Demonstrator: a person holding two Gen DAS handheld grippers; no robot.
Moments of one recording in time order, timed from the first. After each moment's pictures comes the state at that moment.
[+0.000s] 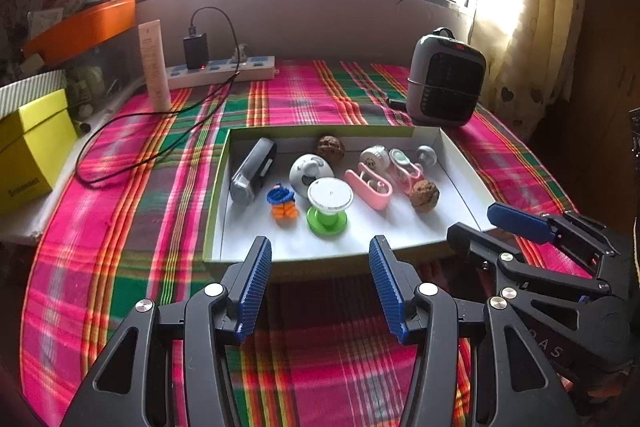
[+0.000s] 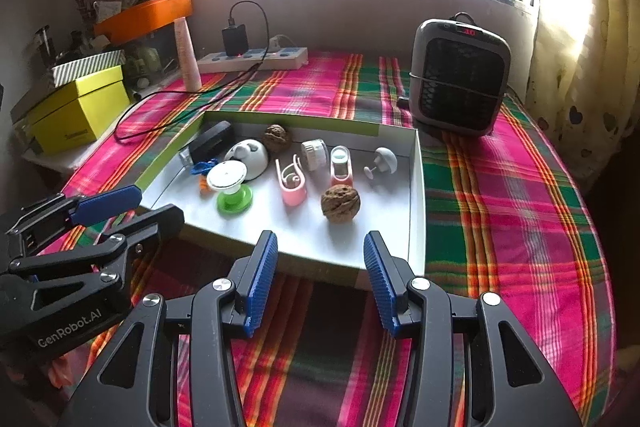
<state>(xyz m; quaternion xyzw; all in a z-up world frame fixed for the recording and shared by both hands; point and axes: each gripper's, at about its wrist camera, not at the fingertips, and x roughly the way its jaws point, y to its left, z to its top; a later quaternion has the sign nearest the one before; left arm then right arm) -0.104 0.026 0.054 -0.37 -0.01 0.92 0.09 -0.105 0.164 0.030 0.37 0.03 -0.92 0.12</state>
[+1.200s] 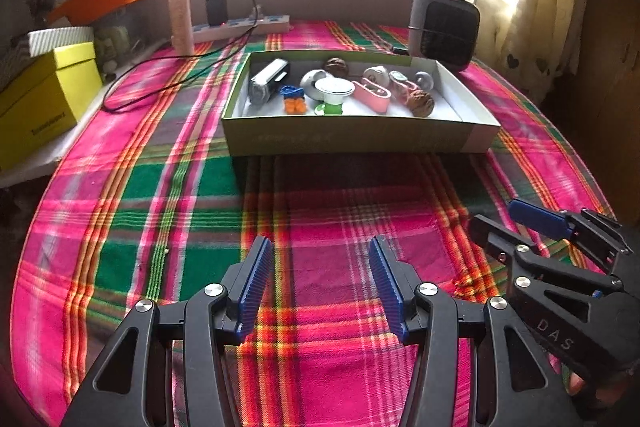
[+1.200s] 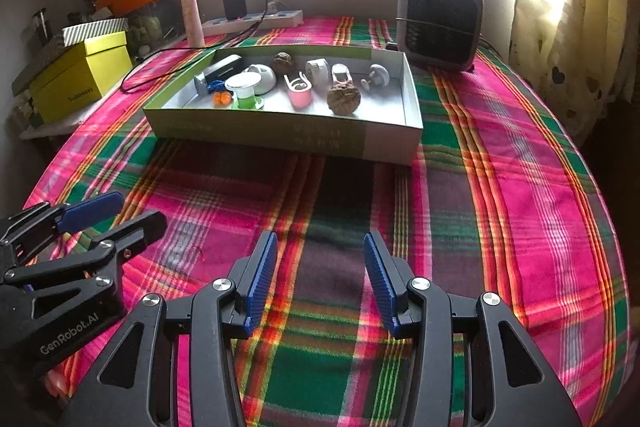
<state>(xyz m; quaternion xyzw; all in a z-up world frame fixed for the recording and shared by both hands) -0.032 0.023 0.017 -0.41 0.00 0.91 0.06 -0.041 0.165 -0.005 0.41 0.03 -0.91 0.09</state>
